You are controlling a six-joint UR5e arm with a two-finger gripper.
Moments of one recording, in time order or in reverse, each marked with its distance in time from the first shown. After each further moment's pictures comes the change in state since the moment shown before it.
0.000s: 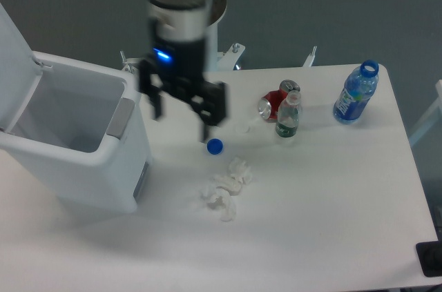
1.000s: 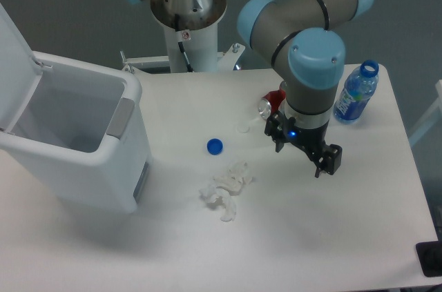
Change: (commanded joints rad) arm 0.097 -0.175 -0.009 -0.018 0.226 0.272
